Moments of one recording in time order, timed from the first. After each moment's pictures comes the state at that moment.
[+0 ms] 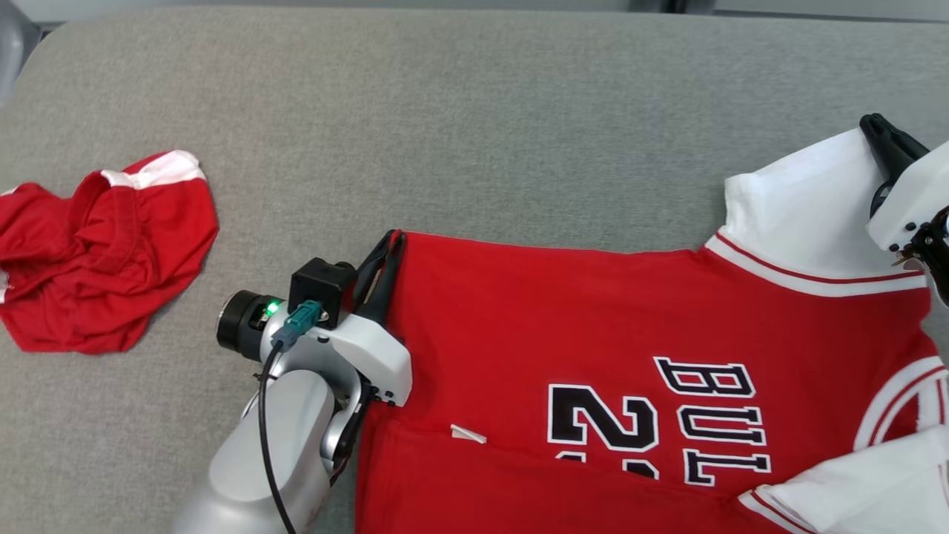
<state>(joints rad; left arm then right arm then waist) -0.56 0.09 -0.53 0.61 -0.37 0.05 -0.22 -0.89 -0.50 0.55 0.79 0.86 0.13 0.07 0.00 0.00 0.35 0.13</state>
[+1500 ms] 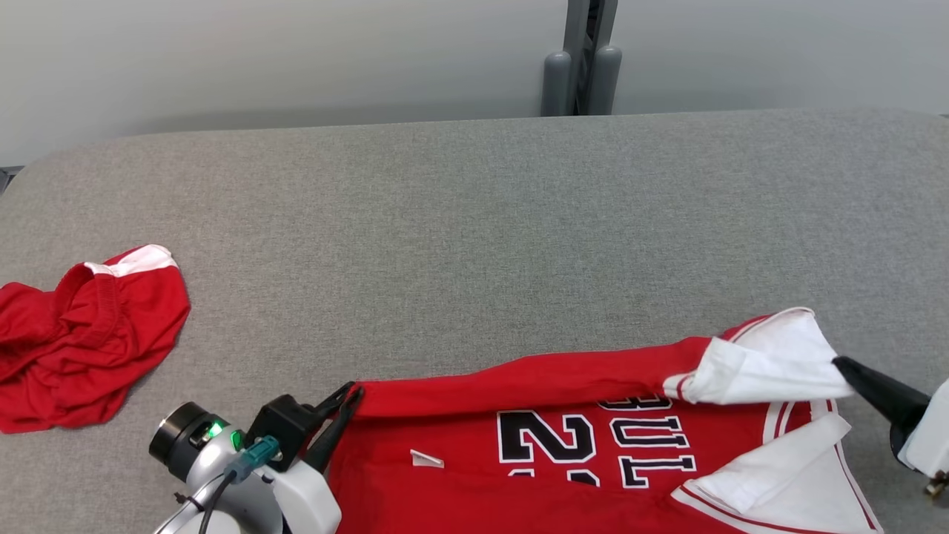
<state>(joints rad) -0.23 0.45 -0.64 0.18 -0.35 0.01 0.00 -0.25 -0.76 0.49 0.24 1.29 0.13 0.26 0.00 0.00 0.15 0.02</state>
